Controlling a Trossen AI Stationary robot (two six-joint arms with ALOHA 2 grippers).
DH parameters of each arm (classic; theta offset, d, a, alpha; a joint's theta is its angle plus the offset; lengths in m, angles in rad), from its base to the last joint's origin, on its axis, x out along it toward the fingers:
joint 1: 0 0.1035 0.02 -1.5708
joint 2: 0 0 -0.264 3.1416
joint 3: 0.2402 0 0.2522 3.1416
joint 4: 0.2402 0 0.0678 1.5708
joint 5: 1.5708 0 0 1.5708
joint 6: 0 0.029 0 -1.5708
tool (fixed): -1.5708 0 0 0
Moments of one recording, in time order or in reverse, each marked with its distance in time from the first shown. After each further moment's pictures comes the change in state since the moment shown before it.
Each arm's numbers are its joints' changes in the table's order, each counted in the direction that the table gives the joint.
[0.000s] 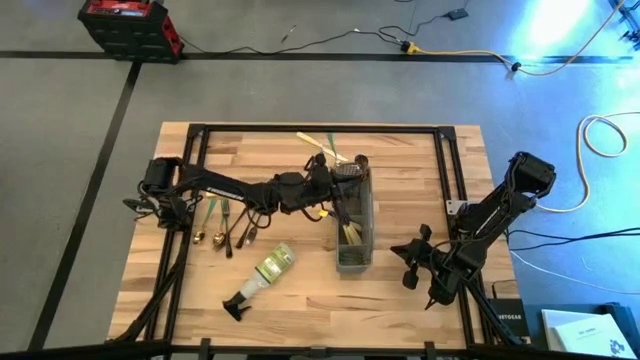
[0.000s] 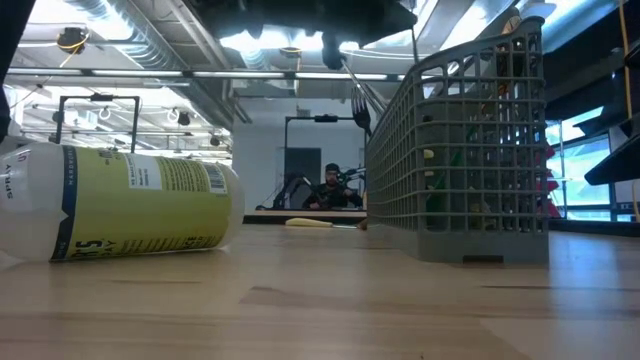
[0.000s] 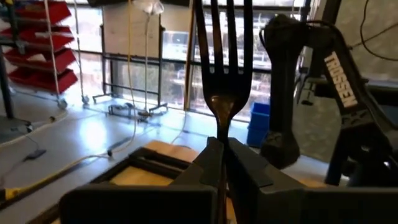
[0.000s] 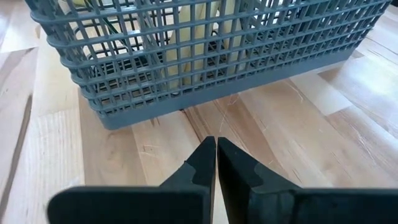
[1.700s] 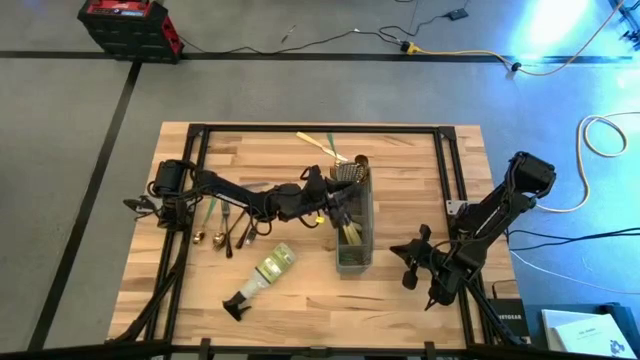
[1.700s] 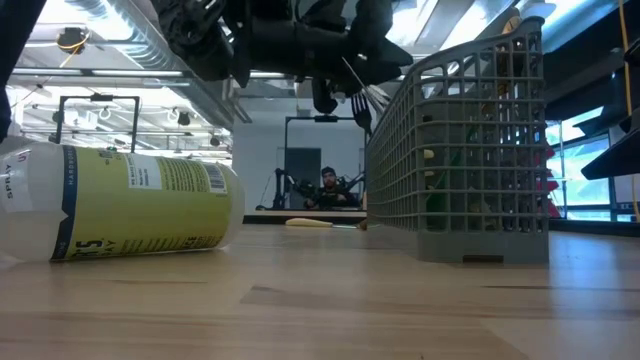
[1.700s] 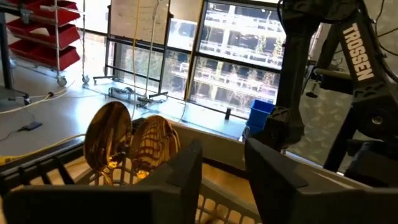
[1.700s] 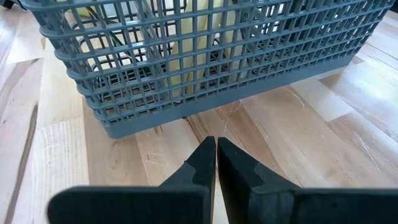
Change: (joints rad) left arm -0.009 0.074 -0.149 -0.197 0.025 -0.109; right arm 0.000 0.000 0.001 -0.021 -0.024 -0.003
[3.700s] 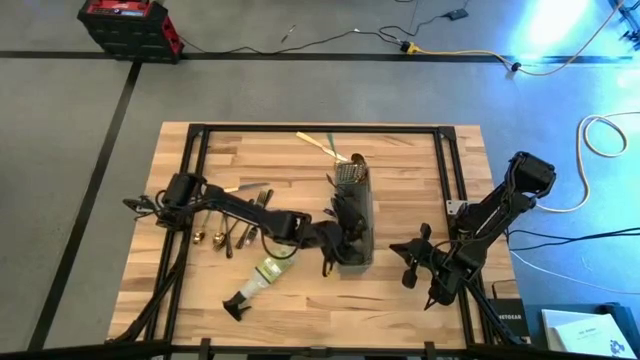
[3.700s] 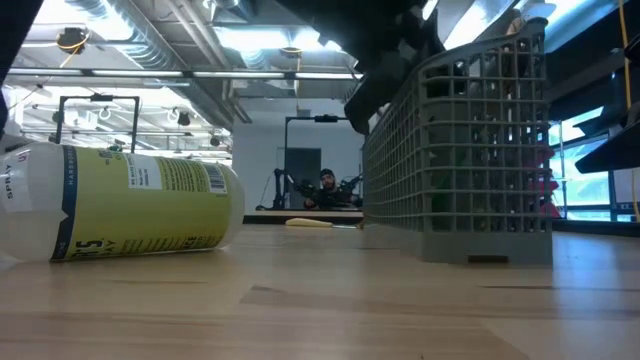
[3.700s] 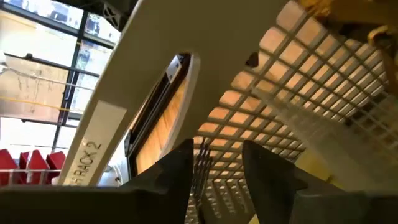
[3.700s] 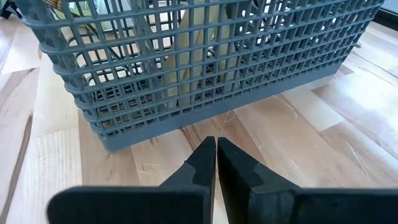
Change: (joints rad) left arm -0.175 0.116 0.431 0.916 0.034 1.095; right arm 0.000 0.000 0.000 0.006 -0.041 -0.001
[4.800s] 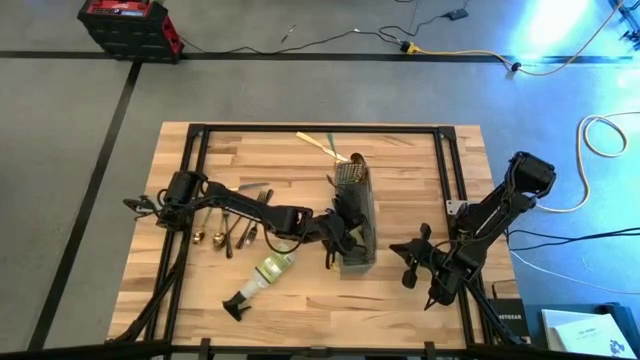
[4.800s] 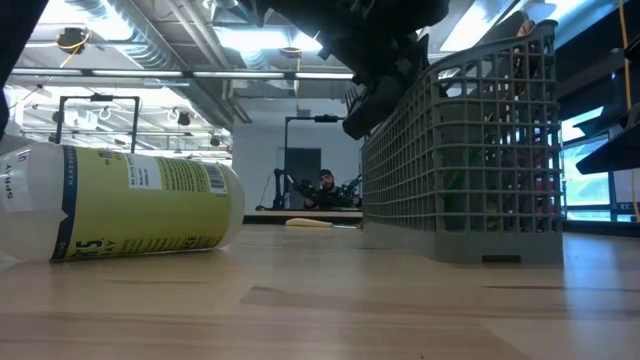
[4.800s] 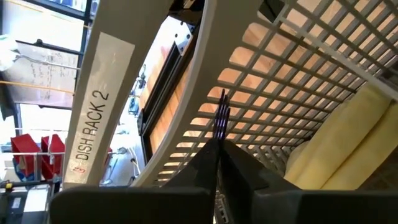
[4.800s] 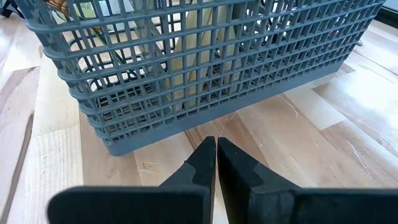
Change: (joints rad) left arm 0.031 0.002 -0.001 0.009 0.059 0.057; right arm 0.000 0.000 0.000 -0.001 0.005 0.000
